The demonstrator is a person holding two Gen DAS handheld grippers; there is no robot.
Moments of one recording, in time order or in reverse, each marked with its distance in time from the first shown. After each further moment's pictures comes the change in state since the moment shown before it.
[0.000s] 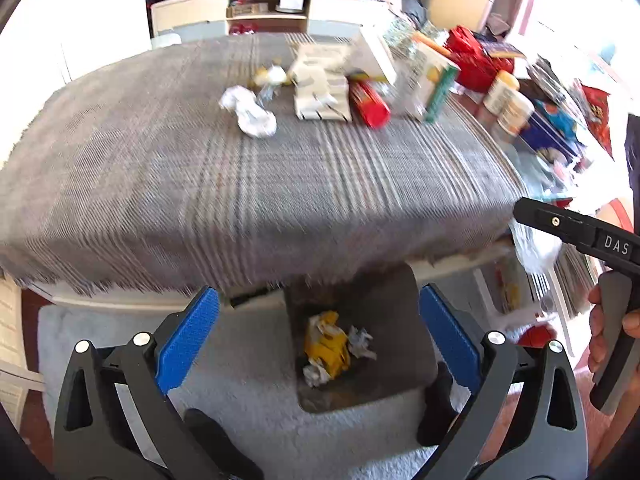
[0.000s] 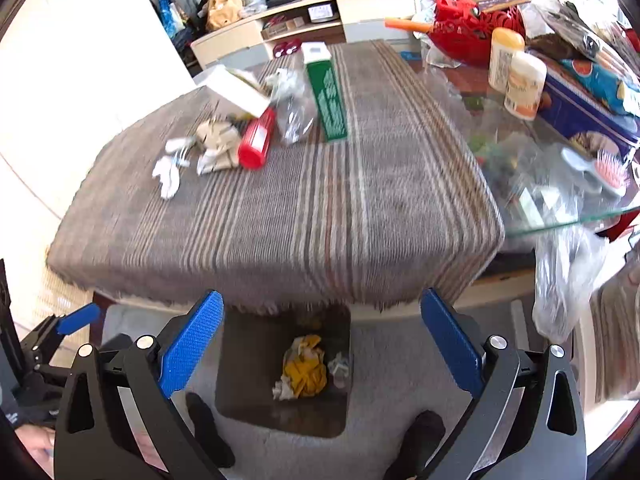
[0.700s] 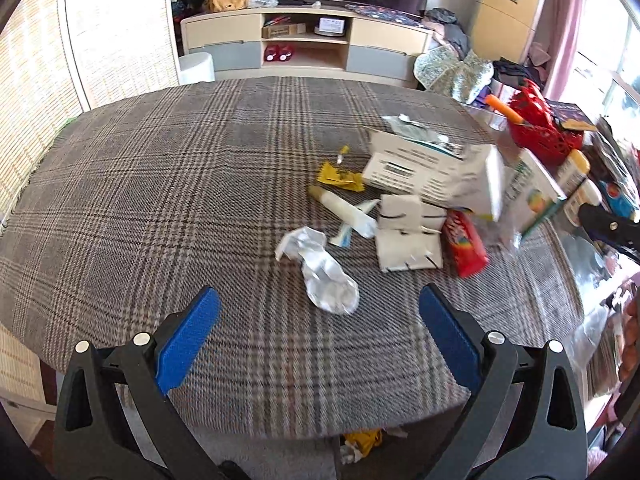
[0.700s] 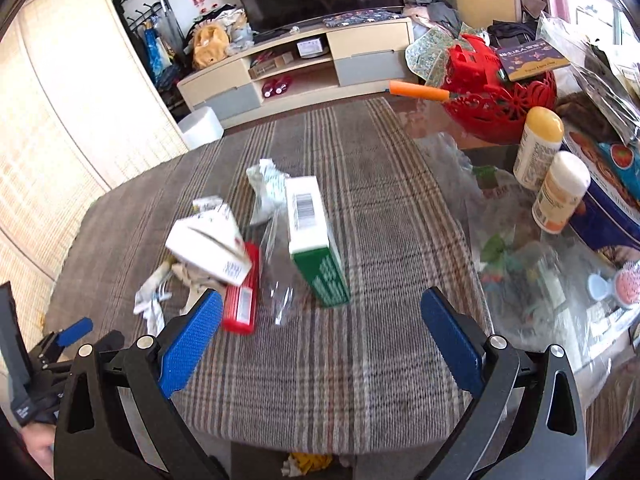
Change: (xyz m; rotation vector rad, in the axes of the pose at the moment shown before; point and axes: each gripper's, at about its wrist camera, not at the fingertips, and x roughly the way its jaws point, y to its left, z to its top) left arm 0.057 0.056 0.134 -0.065 -0.050 0.107; right arm 0.040 -0.002 0.134 0.039 -0.107 -0.010
